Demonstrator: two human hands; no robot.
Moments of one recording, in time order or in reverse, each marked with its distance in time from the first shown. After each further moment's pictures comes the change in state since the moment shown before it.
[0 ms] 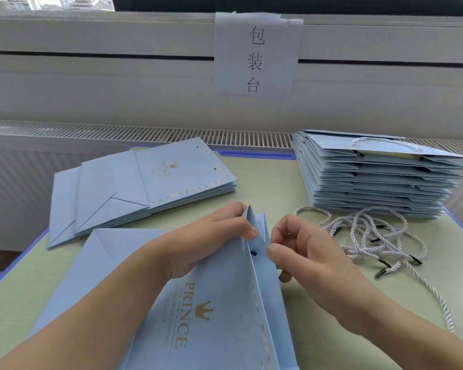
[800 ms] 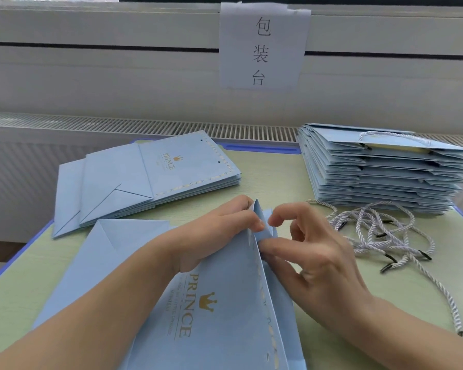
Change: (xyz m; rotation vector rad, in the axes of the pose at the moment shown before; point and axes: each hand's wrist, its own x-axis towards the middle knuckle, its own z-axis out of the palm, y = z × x) left_hand -0.001 0.002 0.008 0.051 0.047 -0.032; right_hand 0.005 0.021 0.005 -0.848 0.292 -0.720
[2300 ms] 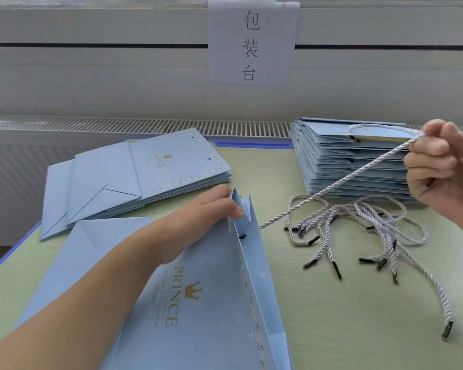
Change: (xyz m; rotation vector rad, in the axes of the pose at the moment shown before) left_hand 0.001 0.002 -0.008 0.022 0.085 0.026; right_hand 0.001 0.144 -0.099 1.787 -0.038 0.850
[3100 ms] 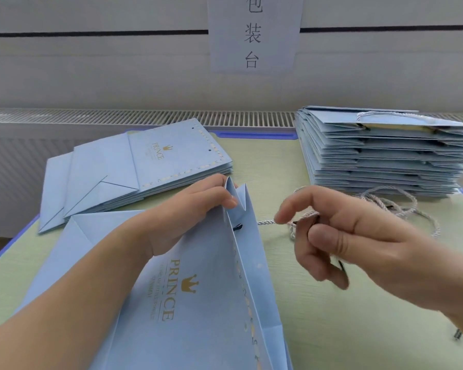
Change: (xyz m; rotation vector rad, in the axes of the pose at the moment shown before) left_hand 0.000 0.001 -0.007 -0.026 0.010 0.003; right_hand -0.018 0.075 0.098 -0.847 -0.371 0.019
